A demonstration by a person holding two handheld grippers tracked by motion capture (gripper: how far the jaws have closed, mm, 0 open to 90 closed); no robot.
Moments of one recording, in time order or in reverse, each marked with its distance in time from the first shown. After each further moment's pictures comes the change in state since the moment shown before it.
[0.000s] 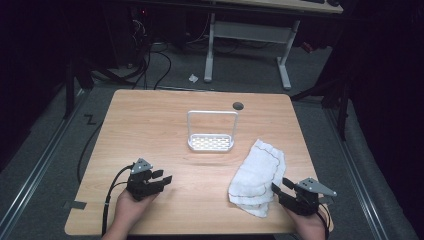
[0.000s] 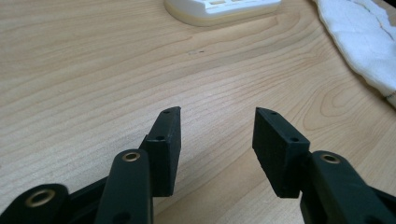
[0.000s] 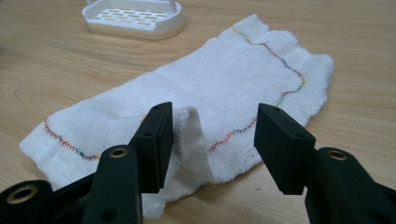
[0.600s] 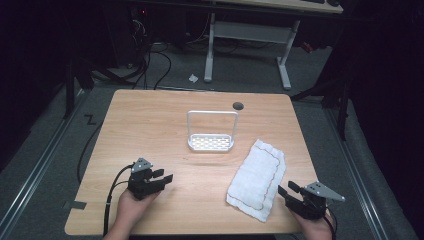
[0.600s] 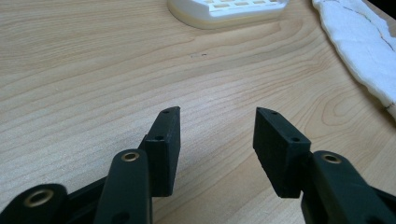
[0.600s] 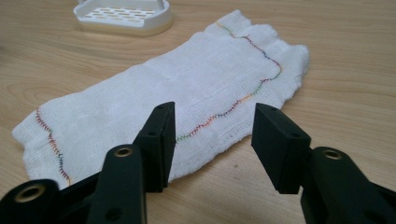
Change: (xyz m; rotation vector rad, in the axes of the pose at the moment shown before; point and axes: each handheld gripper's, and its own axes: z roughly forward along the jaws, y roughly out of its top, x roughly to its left) left arm -0.001 0.002 0.002 -0.022 -0.002 -0.030; right arm -0.011 -0.008 -0.010 0.004 -0.011 0.021
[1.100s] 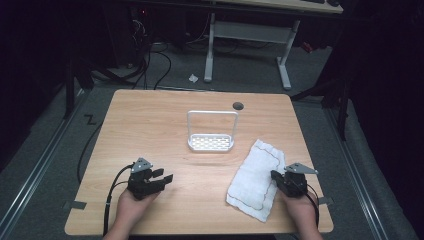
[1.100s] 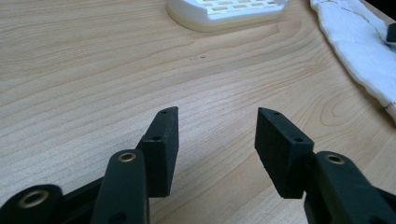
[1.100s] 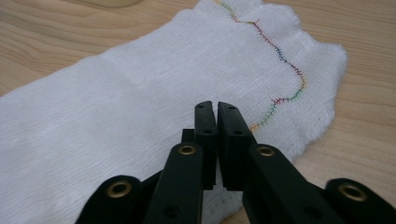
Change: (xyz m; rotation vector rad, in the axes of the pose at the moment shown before) left arm -0.001 0.001 -0.001 -0.007 0.001 0.009; right arm -0.009 0.025 0.071 0.155 -0.044 -0.074
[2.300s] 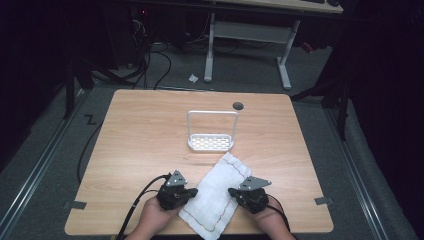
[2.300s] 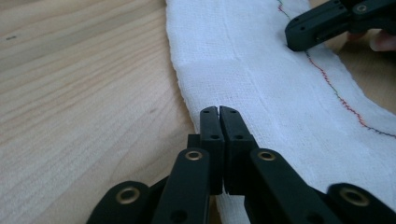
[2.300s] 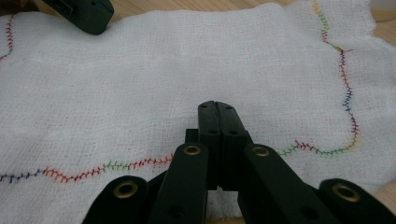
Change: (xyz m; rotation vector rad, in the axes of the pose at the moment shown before) left arm -0.072 -0.010 0.040 0.152 -0.189 0.213; right arm 0.120 0.004 0.015 0.036 0.312 -0.317
